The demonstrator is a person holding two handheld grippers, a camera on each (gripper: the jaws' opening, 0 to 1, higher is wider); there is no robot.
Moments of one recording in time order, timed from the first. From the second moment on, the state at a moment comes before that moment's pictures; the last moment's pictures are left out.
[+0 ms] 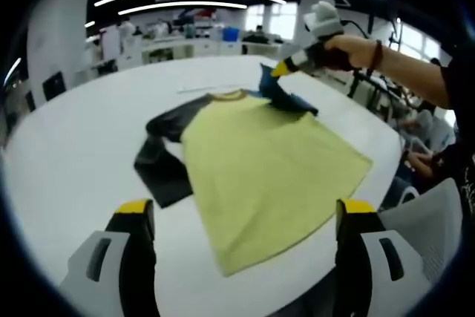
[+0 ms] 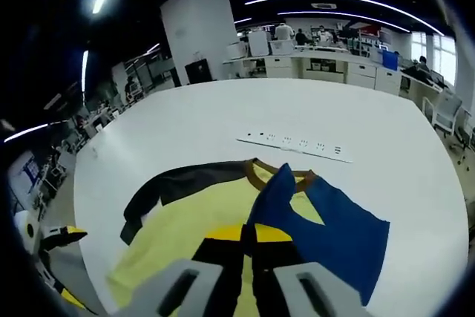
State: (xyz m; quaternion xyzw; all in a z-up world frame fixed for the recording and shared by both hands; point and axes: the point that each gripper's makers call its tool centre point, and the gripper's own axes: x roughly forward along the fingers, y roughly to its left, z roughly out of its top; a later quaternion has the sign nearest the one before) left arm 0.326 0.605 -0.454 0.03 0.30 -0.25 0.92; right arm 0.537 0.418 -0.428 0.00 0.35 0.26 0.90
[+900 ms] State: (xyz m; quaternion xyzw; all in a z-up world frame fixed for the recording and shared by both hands) left arm 0.325 0.612 -0.460 0.02 0.31 -0.24 0.92; right arm 0.533 0.479 -0.419 0.00 0.33 0.29 0.90
